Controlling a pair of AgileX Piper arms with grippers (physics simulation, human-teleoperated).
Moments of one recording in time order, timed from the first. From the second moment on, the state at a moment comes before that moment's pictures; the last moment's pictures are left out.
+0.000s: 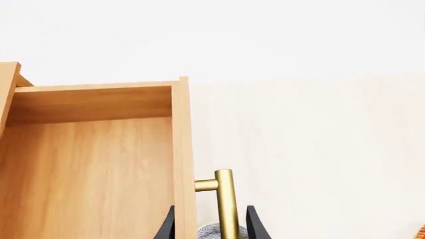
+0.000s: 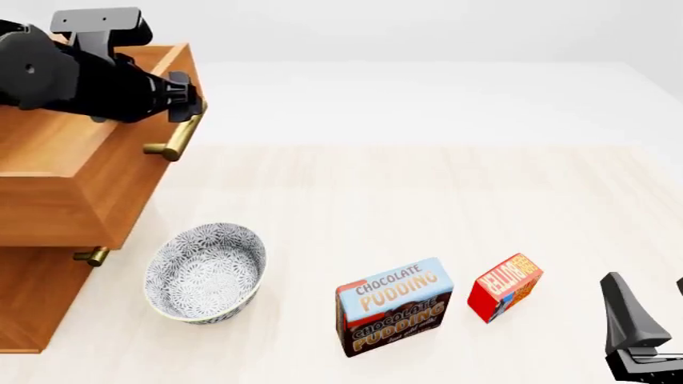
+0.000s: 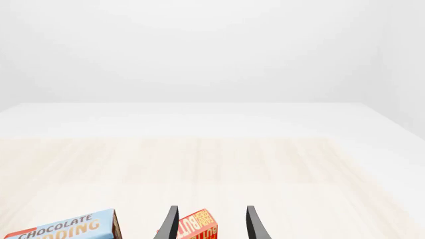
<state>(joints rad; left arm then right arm) -0.22 1.39 -1.29 0.62 -0.21 0.00 0.00 0.00 0.00 0.00</state>
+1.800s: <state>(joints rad) -0.33 1.28 -1.37 0.84 -0.05 0.00 0.00 0.00 0.00 0.00</state>
